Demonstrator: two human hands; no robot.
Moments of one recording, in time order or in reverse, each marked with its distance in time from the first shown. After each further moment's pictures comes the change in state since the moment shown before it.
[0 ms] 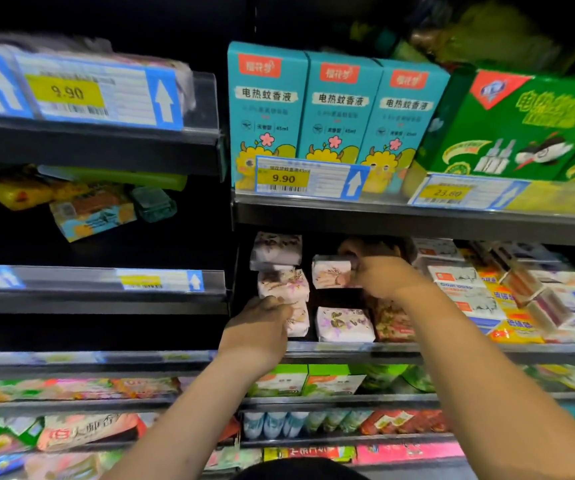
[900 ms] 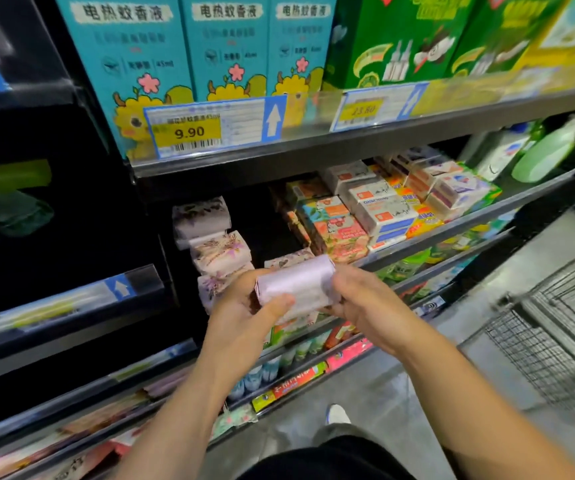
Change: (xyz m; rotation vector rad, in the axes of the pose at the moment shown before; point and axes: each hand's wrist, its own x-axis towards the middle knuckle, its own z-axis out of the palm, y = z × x) left_hand -0.032 0.013 0.006 -1.180 -0.022 0.273; right_hand -0.166 -0.048 0.052 1.444 0.103 0.231
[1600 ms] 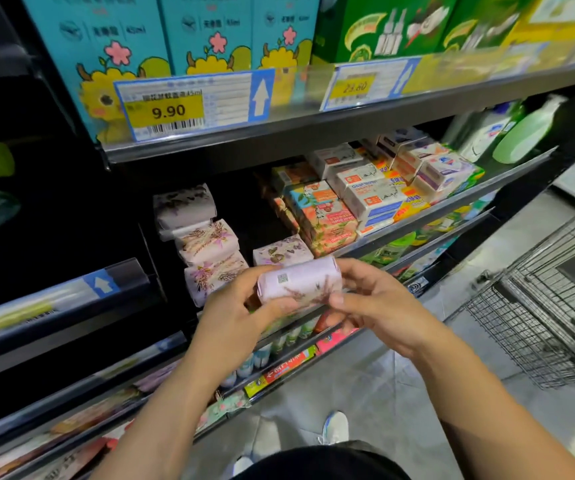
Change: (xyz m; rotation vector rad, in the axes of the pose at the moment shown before) left_hand -0.002 0.002 -0.007 0.224 -0.145 0.013; right_hand -0.025 0.010 -0.014 0.005 0.098 0.025
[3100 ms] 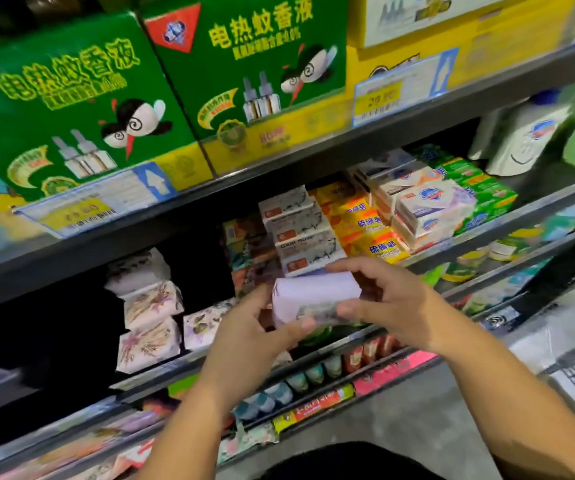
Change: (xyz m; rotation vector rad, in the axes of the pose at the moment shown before) left_hand 0.099 0.109 0.171 0.074 0.076 -0.213; right_hand 0.057 -0.052 -0.221 -0.277 -0.183 -0.211
